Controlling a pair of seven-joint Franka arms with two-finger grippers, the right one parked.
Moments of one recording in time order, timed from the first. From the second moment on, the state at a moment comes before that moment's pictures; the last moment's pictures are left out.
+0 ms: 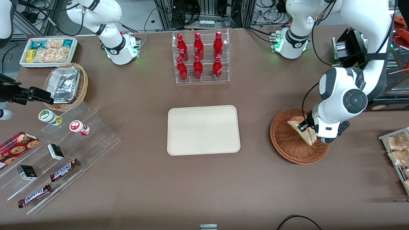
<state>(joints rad) -0.03 0.23 -0.14 -1.98 0.01 2.08 -0.81</state>
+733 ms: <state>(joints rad) -0.33 0.36 -0.15 -1.80 0.01 2.07 -0.81</state>
